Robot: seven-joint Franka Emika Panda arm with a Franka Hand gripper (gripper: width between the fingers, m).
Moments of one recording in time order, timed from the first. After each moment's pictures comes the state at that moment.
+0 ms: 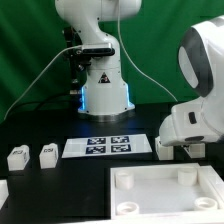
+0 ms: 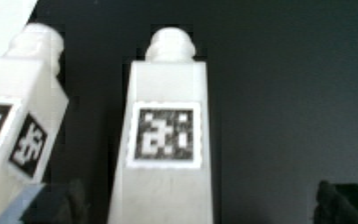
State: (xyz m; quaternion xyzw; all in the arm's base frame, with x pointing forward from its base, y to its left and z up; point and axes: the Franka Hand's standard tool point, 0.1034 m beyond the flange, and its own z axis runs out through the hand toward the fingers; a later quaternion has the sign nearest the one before) arm 0.397 0.191 0.017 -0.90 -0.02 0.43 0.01
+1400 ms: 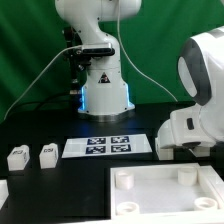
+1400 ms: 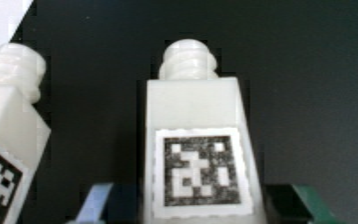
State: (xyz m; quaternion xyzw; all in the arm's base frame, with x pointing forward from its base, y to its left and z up) arm 0.384 0.191 0.007 -0.90 -0.01 0.44 0.00
